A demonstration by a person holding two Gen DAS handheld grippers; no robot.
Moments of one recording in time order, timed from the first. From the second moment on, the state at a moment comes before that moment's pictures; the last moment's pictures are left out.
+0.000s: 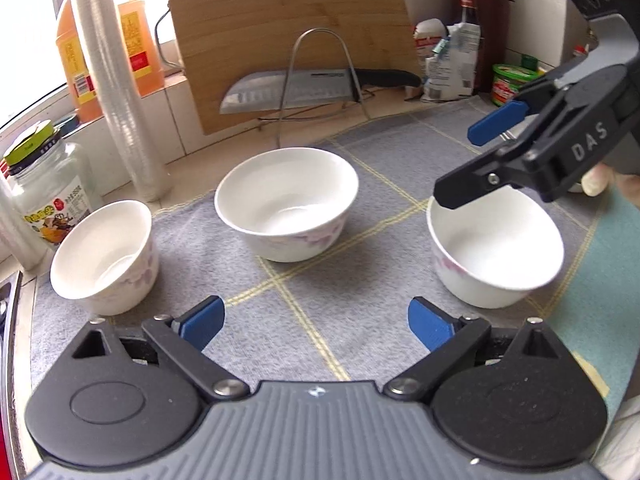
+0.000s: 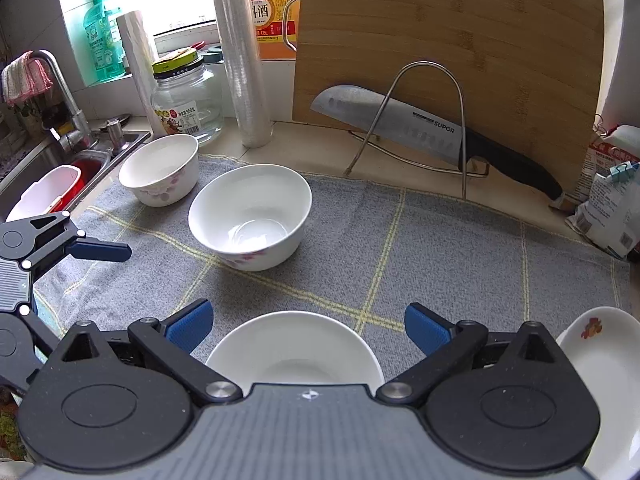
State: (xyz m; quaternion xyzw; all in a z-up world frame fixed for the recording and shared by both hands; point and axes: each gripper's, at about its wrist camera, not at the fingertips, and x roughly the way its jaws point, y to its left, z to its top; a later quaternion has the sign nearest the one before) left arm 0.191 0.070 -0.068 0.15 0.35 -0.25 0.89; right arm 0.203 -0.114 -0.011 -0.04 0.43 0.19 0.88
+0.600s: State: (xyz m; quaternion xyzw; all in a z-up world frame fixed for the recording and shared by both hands) left arm 0.243 0.071 -0.085 0.12 0.34 -0.24 0.90; right arm 0.266 -0.071 -0.019 -0.05 0.43 0.24 0.87
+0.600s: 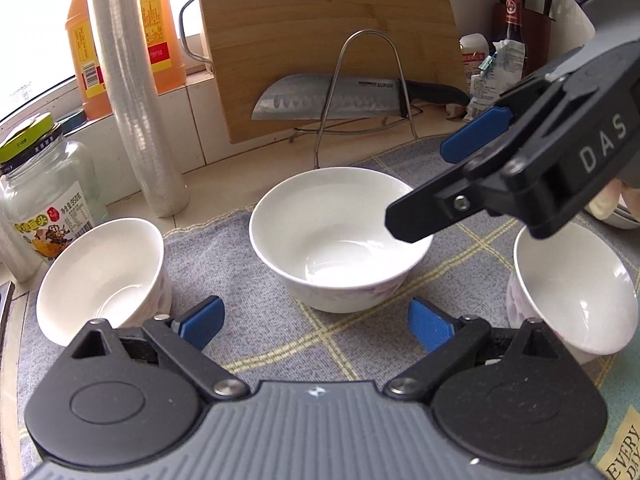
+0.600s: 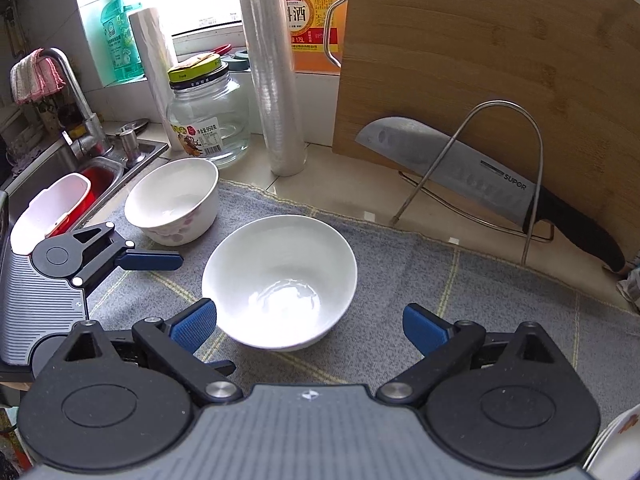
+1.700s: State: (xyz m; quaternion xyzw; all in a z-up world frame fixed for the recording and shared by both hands) left arm 0.266 0.060 -0.088 0.14 0.33 -0.30 0.88; right arm 0.313 -0.053 -0.047 -0.06 0.46 0.27 0.84
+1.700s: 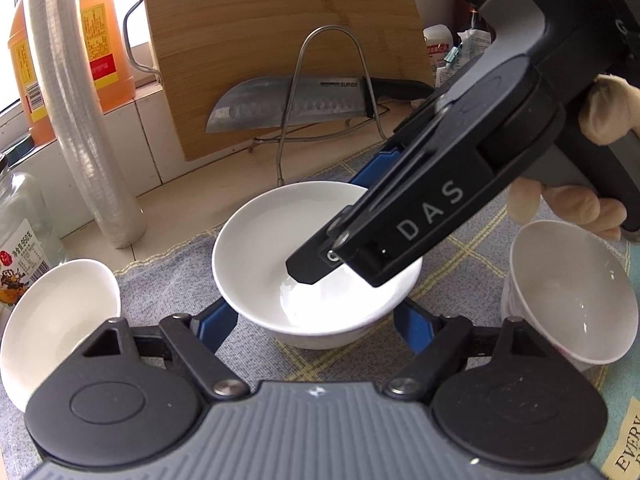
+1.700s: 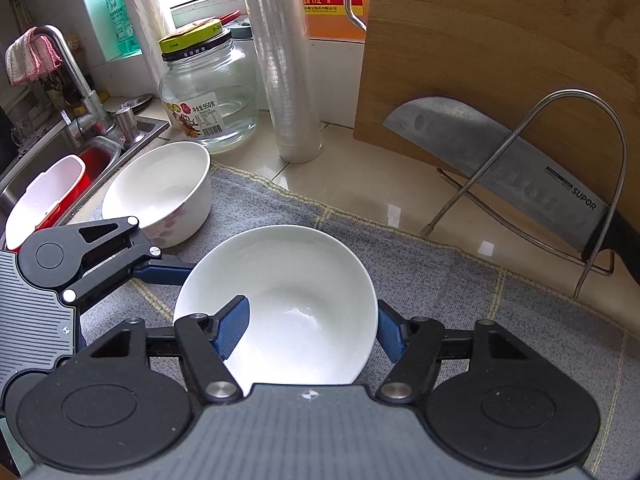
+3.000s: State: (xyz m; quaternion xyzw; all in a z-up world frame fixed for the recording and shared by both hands) left arm 0.192 0.038 -0.027 0.17 0.33 -0.35 0.86; right arm 0.222 -0.090 0.015 -0.06 0.43 0.26 0.87
